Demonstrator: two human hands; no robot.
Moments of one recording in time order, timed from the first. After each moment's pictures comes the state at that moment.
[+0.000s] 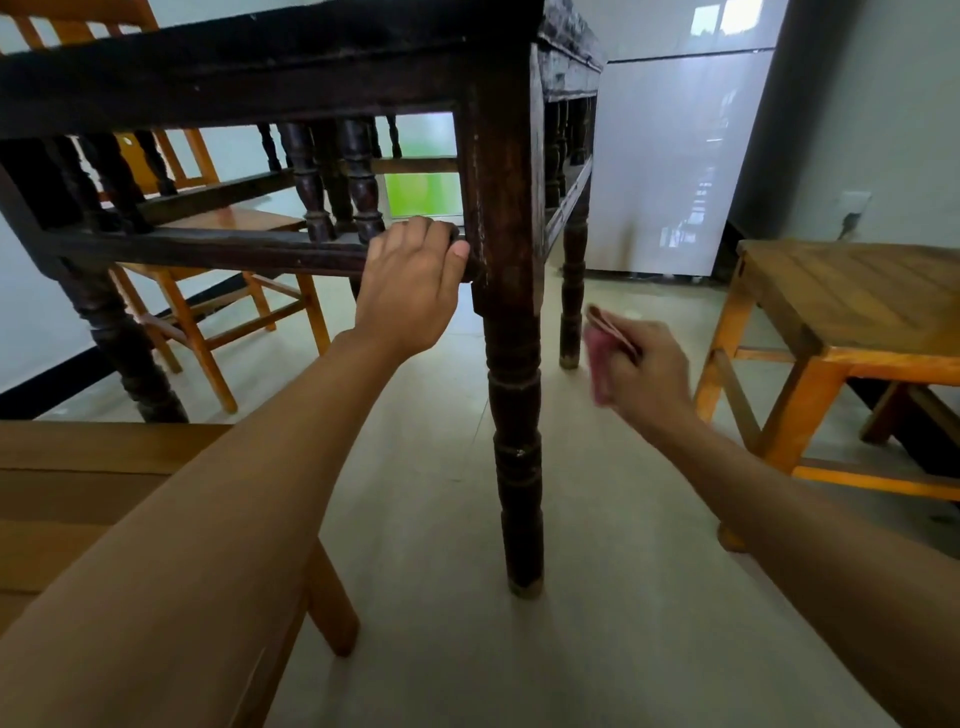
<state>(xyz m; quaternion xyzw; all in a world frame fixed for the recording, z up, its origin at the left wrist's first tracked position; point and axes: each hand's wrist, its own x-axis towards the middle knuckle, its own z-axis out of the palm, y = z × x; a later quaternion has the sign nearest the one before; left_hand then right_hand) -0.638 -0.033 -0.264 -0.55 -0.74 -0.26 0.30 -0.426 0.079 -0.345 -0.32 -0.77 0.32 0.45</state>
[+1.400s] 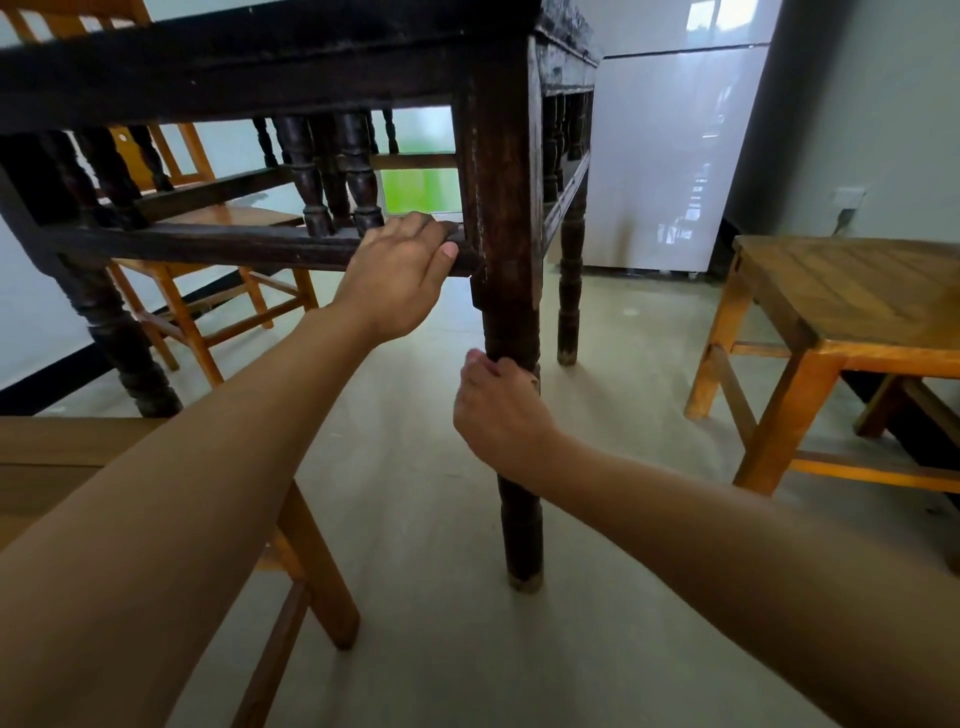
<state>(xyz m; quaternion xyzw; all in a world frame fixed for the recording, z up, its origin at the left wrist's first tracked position) -0.653 -0.048 -0.249 -0.61 -0.72 -0.21 0.25 -0.502 -0.009 -0.344 -0.16 -0.93 -0.34 0.05</state>
